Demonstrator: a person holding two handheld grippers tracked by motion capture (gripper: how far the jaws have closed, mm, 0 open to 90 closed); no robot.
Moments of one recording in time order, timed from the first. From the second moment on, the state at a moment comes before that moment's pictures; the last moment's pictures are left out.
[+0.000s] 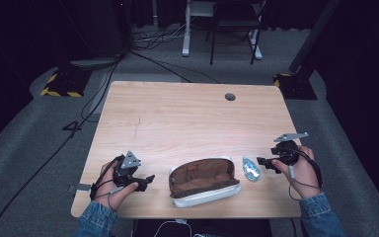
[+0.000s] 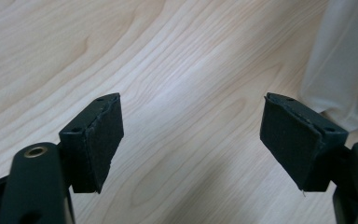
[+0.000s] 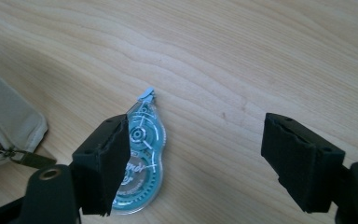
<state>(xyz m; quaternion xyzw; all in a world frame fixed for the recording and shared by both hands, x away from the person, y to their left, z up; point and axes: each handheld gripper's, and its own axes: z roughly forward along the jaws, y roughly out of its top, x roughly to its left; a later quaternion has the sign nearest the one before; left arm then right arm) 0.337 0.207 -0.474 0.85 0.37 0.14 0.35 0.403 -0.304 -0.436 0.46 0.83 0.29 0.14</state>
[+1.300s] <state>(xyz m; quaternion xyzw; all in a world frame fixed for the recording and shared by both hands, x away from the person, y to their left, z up) 0.350 0.226 -0.505 0.84 0.40 0.15 0.34 0.395 -0.257 -0.463 0.43 0.87 0.20 0.11</state>
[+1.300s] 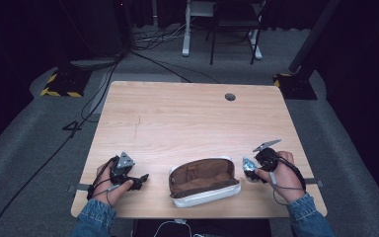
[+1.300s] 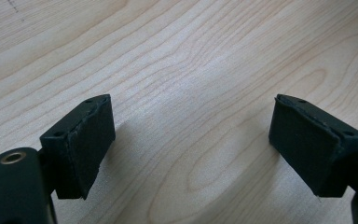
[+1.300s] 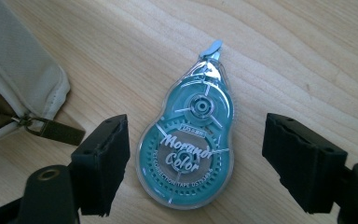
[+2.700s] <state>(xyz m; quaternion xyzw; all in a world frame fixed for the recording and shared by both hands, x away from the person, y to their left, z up) 0.349 0.224 -0.505 0.84 0.40 0.15 0.34 0.398 -0.260 -0.465 0.45 0.86 0.21 0.07</state>
